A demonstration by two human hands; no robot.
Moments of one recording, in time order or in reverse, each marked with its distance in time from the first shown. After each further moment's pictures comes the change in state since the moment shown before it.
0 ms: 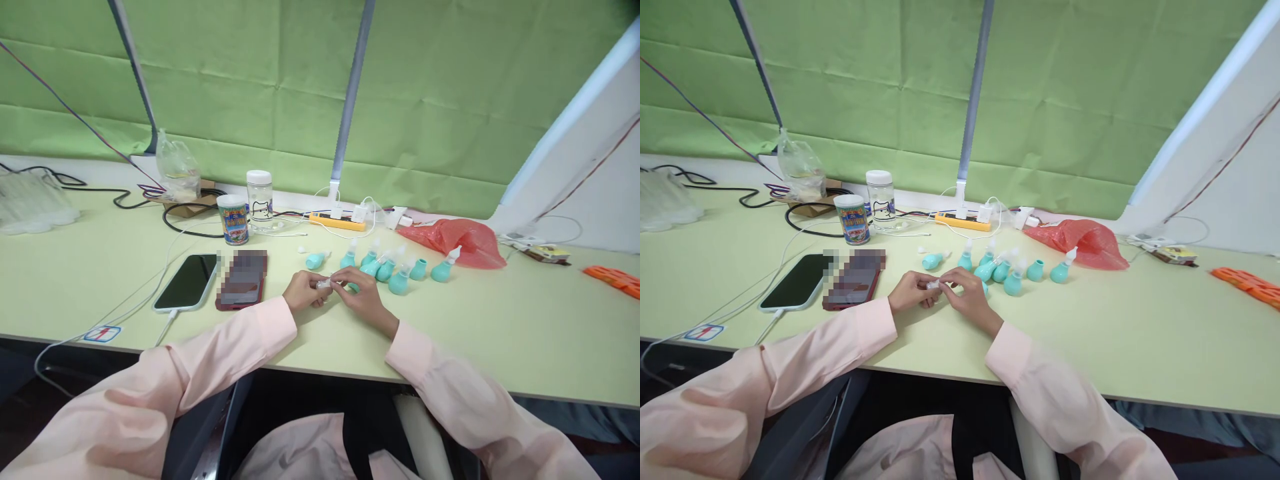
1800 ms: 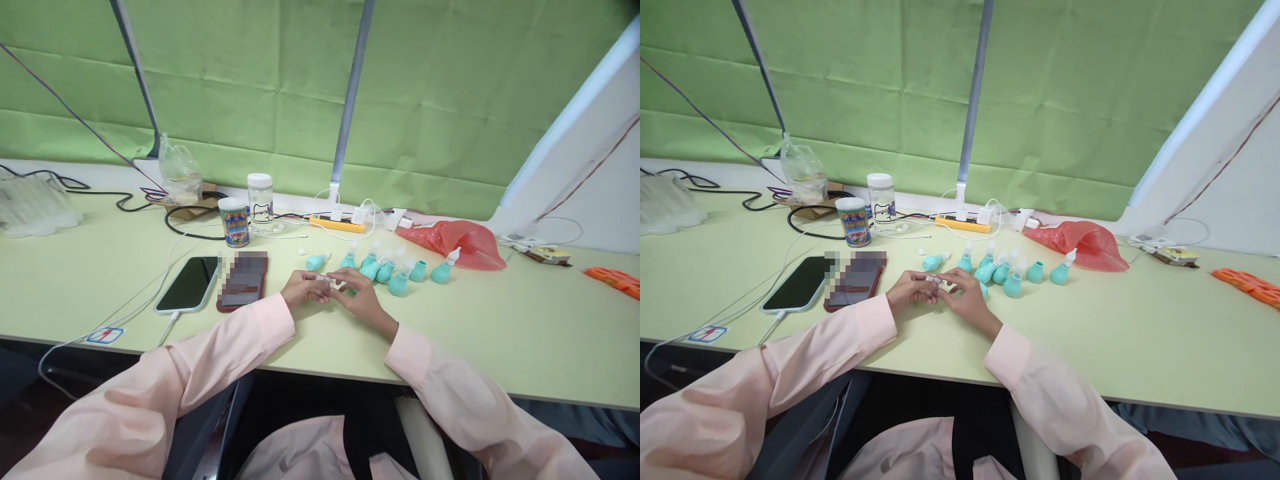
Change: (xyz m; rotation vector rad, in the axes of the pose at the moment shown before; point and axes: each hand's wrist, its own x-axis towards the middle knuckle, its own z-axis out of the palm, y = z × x) left_hand 0.000 0.007 -0.007 -0.439 -0.015 -0.167; right_hand -0.001 -0.005 0.000 0.127 -0.071 0.145
